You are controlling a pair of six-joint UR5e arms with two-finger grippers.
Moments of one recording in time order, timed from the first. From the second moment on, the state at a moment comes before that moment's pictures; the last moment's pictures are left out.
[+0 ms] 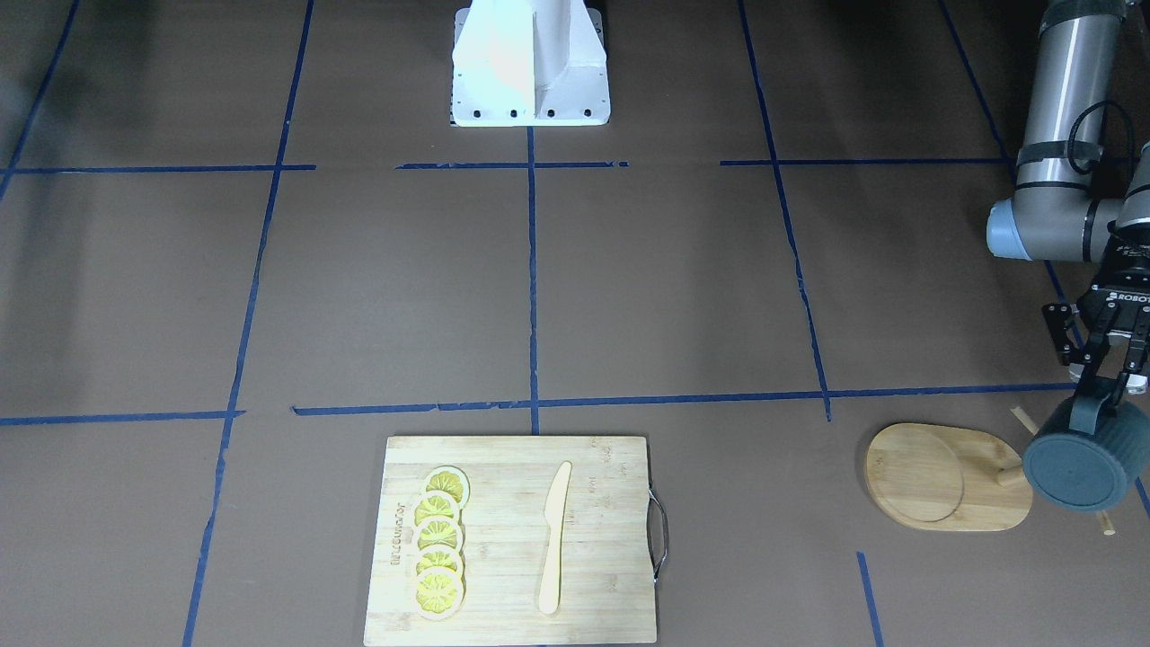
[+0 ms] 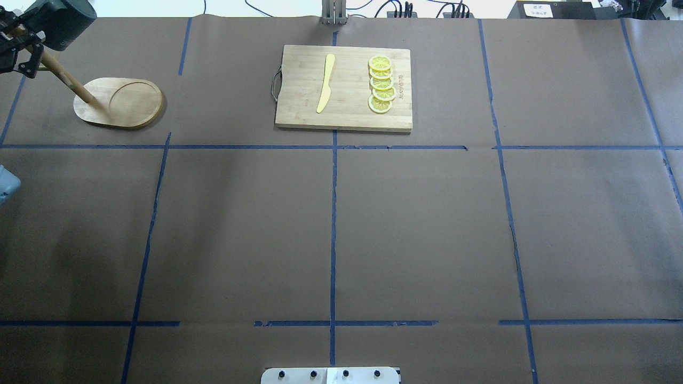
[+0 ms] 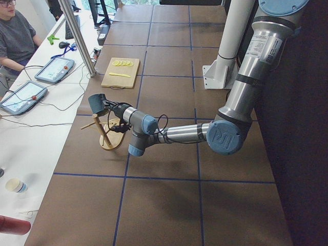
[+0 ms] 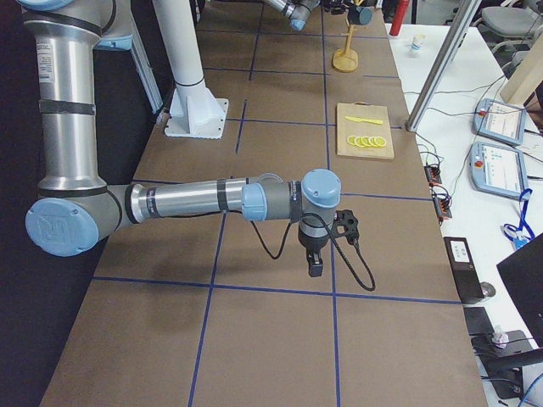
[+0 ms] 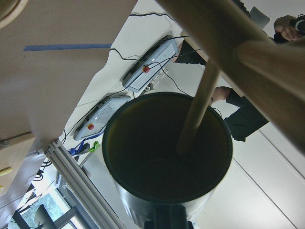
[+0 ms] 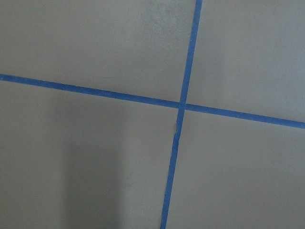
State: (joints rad) left arm -1.11 -1.88 -1.02 -3.68 -1.64 -3.11; right arm 1.51 -1.59 1.72 -1.62 2.30 -0.05
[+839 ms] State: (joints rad) left arm -1.10 -1.88 -0.96 -3.72 -1.64 -3.10; right arm 1.51 -1.58 1.72 -1.62 2.30 -0.04
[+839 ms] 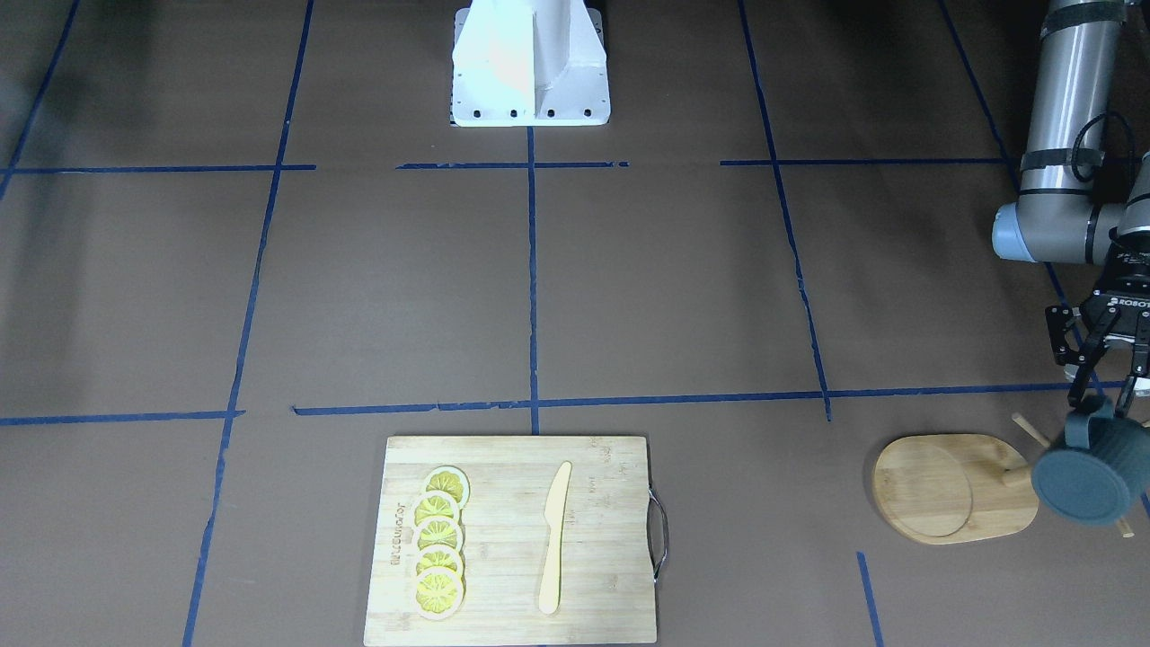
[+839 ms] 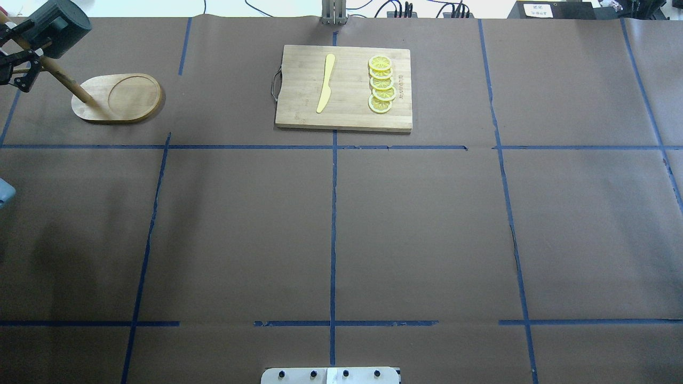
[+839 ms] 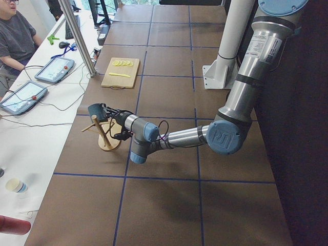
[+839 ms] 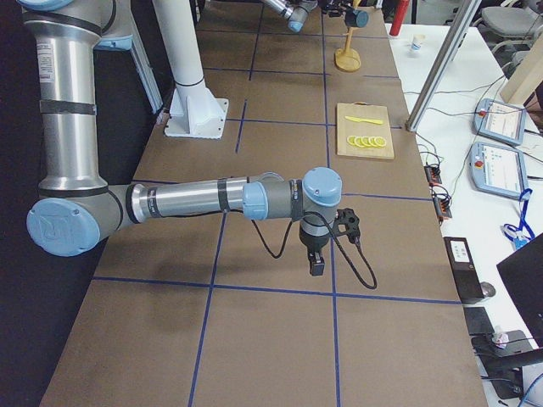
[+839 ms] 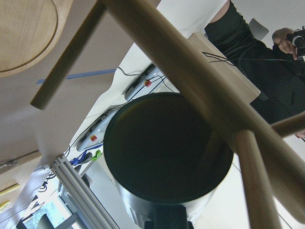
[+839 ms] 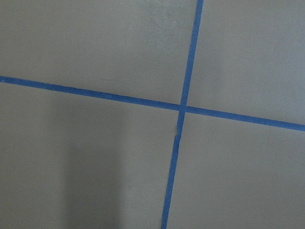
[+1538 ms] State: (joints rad) left arm -1.11 -1.86 -1.00 -3.77 -1.64 -3.10; right arm 1.51 -1.57 1.72 -1.62 2.30 -0.04
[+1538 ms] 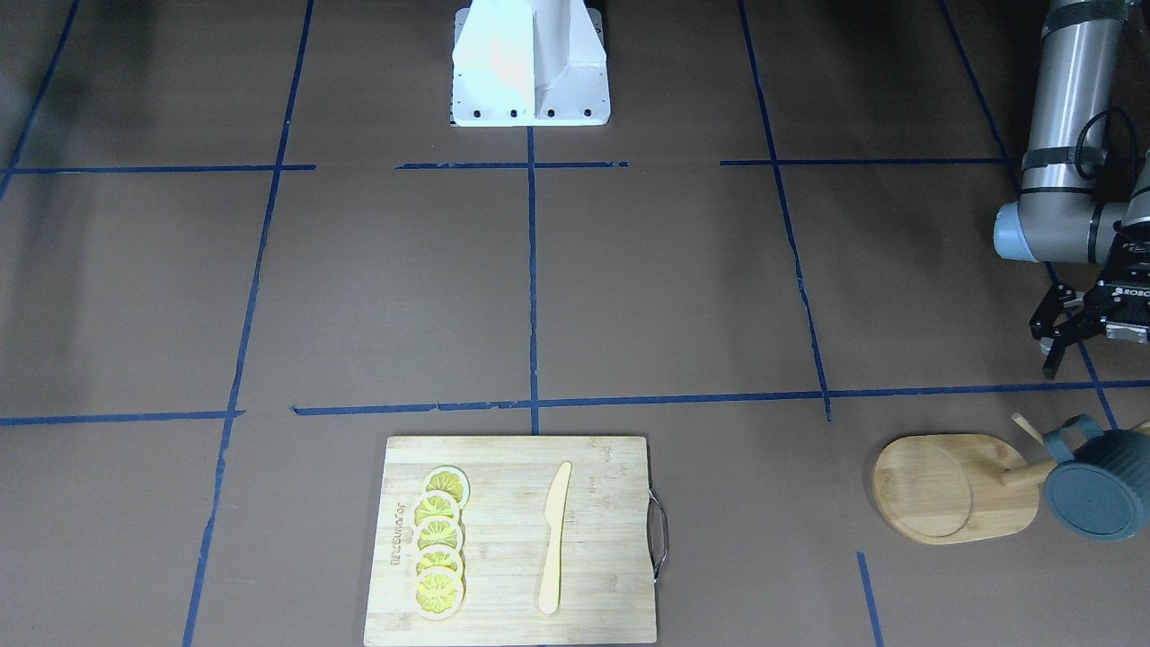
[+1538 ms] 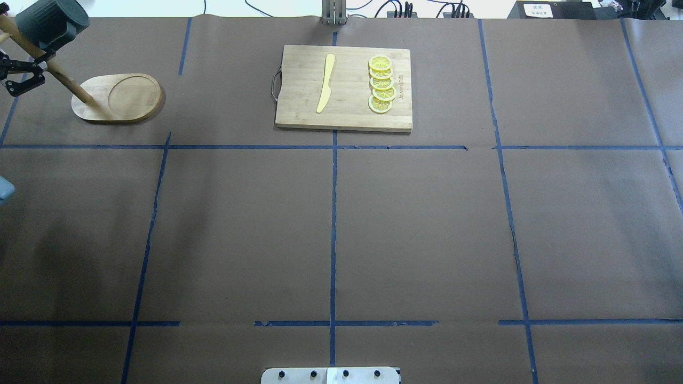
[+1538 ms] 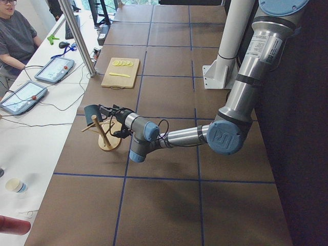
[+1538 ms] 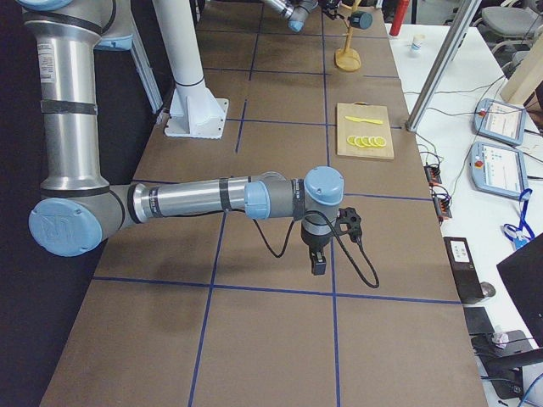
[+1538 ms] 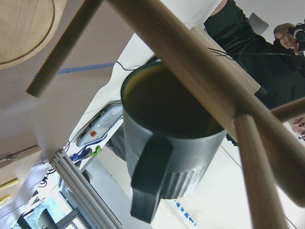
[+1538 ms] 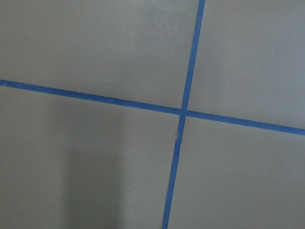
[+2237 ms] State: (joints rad) left arm -1.16 -1.68 -1.26 -3.79 -1.81 -2.73; right arm 1.52 -1.63 1.71 -1.62 2.30 -0.05
